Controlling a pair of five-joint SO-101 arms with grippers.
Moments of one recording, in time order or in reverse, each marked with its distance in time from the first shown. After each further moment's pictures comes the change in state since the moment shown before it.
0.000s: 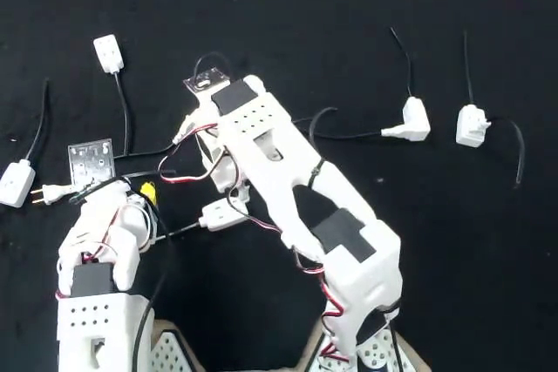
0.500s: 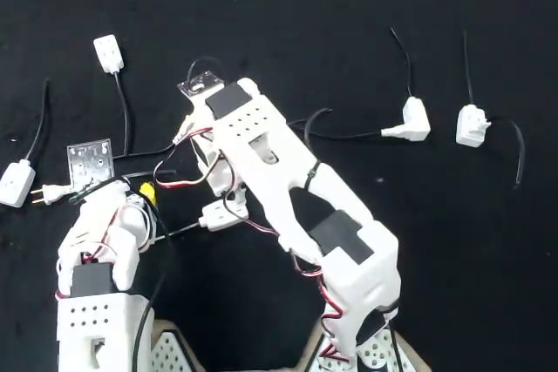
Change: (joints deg) left arm -0.4 0.0 0.0 0.0 0.0; right arm -1.4 0.0 0.1 0.2 0.0
